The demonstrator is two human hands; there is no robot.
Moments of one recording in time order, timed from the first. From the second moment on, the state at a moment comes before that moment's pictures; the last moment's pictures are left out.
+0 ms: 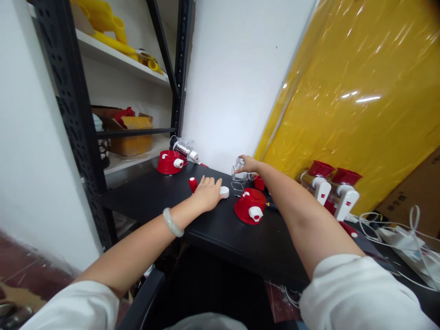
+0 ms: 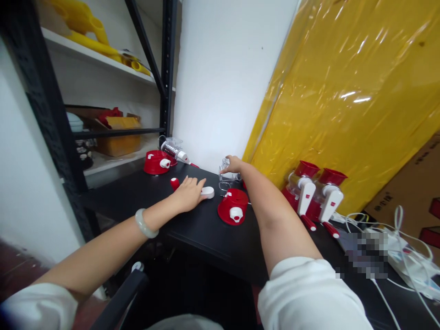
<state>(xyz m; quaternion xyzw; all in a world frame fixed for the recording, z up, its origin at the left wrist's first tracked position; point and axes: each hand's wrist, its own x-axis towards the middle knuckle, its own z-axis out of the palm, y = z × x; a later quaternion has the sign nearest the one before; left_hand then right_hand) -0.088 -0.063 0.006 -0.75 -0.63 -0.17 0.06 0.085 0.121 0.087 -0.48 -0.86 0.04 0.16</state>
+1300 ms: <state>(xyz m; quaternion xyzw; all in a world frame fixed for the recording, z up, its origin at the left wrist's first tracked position) -0.001 -0.036 0.046 -0.72 -0.27 -0.57 -0.31 0.172 -0.010 0.135 -0.26 -0.82 0.13 0.50</state>
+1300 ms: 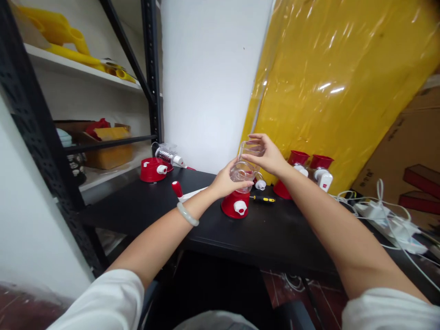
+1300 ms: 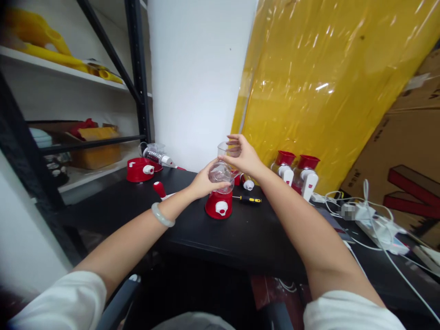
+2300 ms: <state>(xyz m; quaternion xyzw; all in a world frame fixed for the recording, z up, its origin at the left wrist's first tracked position) -0.021 -0.011 -0.010 -0.73 -0.31 -0.43 -0.43 0.171 0.010 0.133 -0.39 -0.87 -0.02 0.31</state>
